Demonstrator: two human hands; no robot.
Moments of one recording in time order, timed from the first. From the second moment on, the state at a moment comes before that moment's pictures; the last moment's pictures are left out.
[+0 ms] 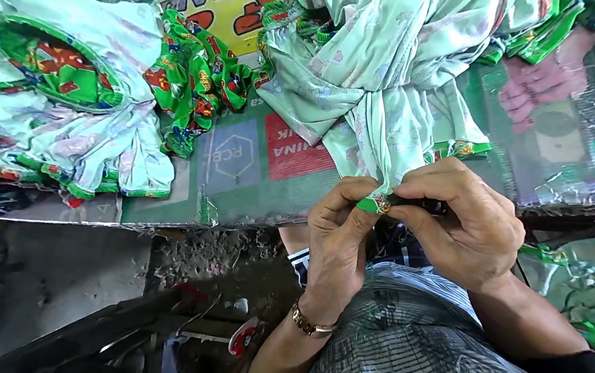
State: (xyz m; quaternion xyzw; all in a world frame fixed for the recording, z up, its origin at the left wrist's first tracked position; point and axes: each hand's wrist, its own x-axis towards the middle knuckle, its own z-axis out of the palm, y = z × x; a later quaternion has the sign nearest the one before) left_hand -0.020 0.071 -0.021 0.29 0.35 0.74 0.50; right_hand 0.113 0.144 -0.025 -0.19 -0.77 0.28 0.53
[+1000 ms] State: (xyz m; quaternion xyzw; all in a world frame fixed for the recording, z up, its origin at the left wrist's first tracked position) left_hand -0.009 0.071 -0.027 0.23 0.26 0.75 0.56; right_hand 0.117 0.139 -0.027 -0.21 -0.76 0.26 0.56
